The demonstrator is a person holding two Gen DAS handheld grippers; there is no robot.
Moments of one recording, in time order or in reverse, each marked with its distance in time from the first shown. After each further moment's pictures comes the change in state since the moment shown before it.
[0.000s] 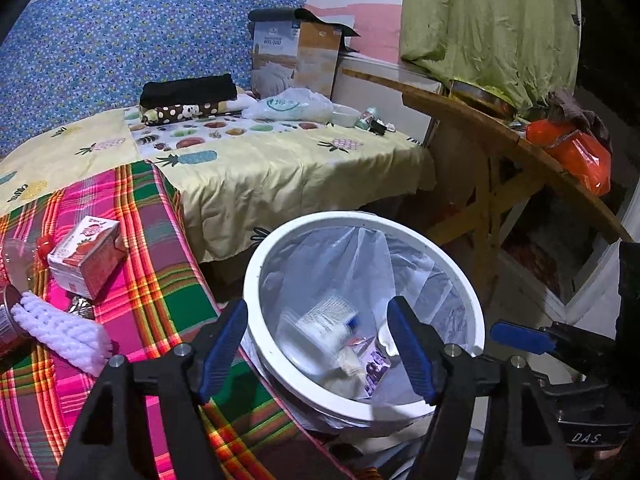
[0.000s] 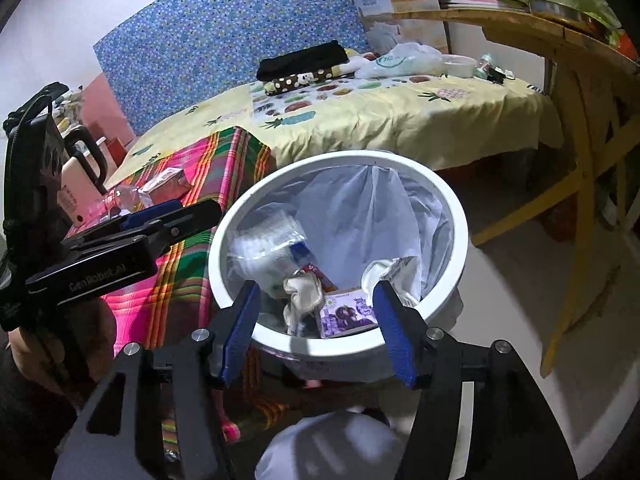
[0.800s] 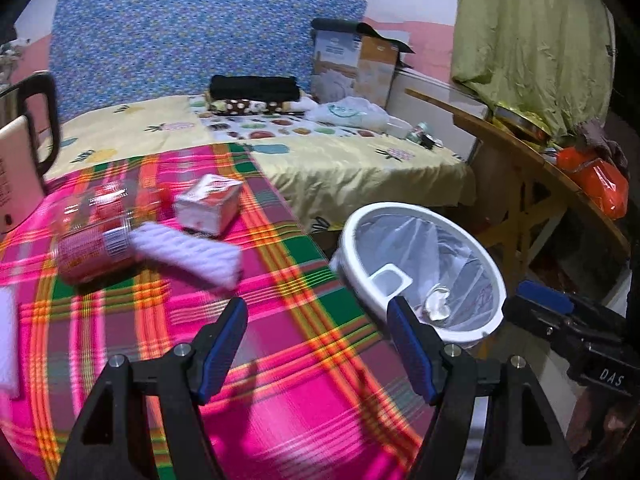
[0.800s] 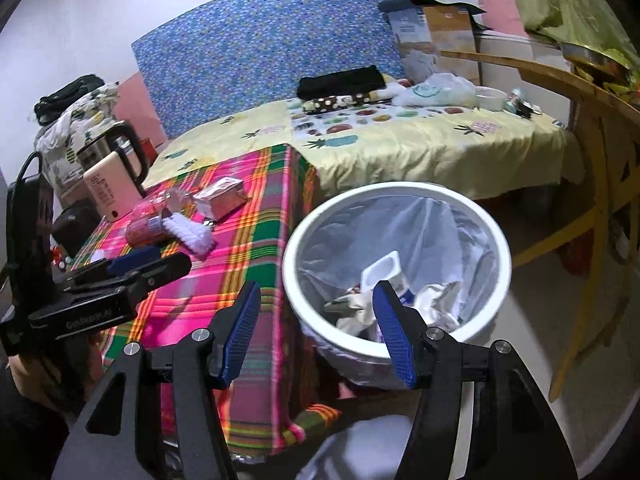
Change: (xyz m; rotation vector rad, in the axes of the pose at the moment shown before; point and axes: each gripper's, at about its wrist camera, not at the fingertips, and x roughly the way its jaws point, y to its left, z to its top) left arm -0.081 0.054 -0.043 -0.122 -0.025 0.151; right arm -0.017 0.052 0.001 -0.091 -0.073 0.063
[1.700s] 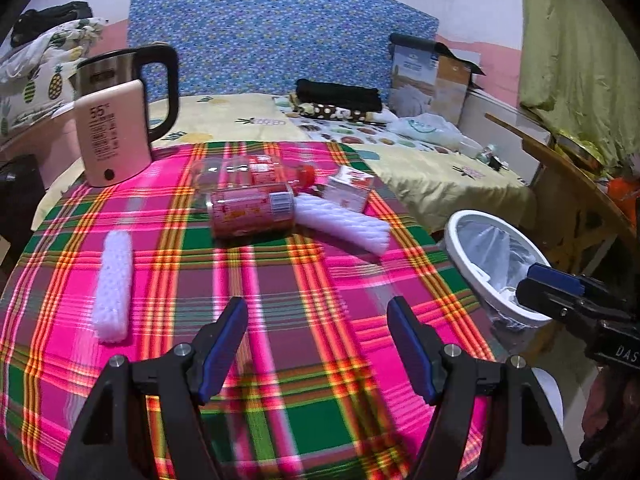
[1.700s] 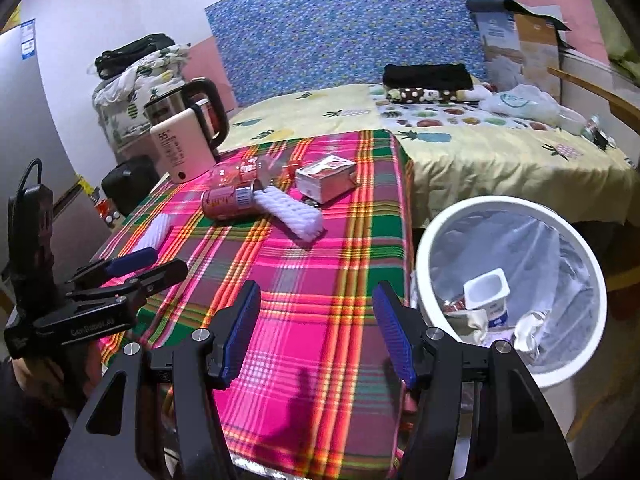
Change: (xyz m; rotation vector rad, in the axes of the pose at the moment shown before) left arm -0.055 0.082 -0.034 -0.114 -0.034 0.212; right arm 0.023 0.075 0.001 -0.155 0.054 0.185
